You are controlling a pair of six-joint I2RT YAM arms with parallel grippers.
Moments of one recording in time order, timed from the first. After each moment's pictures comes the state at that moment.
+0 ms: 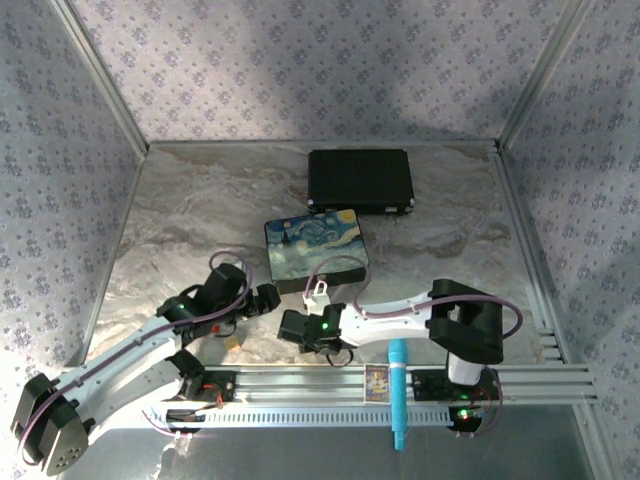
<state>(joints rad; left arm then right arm) -0.71 0.80 0.44 -0.53 0.05 -0.96 1.36 1.74 1.00 -0.61 0.27 1.14</state>
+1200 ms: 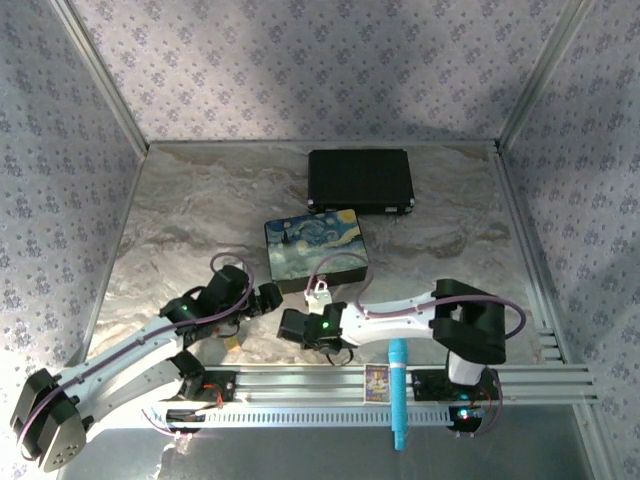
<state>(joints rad) -0.75 0.81 0.42 -0.48 0.01 -1.02 1.37 1.73 1.02 -0.64 0.32 1.16</state>
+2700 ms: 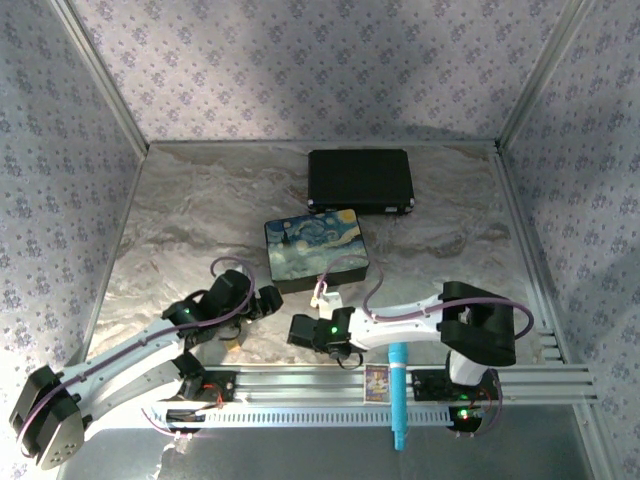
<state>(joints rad) -0.77 0.81 0.38 -0.44 -0.02 -1.07 1.38 1.67 0.93 -0.62 0.37 1.18</state>
